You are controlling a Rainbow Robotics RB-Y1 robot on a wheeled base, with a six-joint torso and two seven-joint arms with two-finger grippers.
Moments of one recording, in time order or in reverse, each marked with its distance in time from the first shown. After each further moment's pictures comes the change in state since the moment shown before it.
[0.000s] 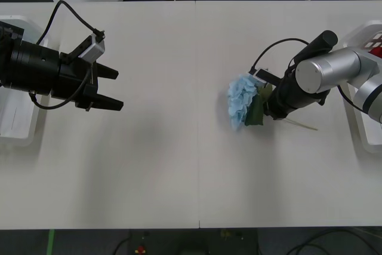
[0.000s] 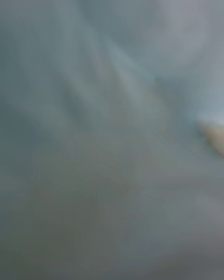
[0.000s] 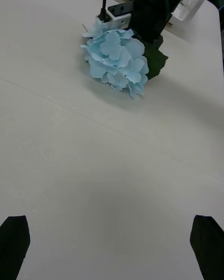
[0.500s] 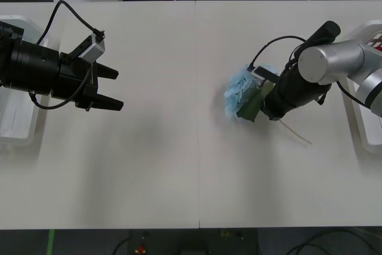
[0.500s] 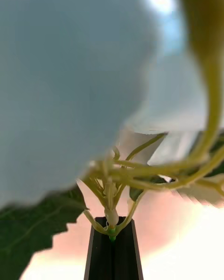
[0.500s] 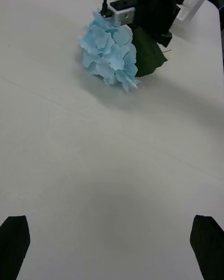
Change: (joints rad) right arm -0.001 -0.002 -0.076 -0.044 -0.105 0.151 -0.063; left arm 0.000 0.000 0.000 0.000 0.000 0.000 0.000
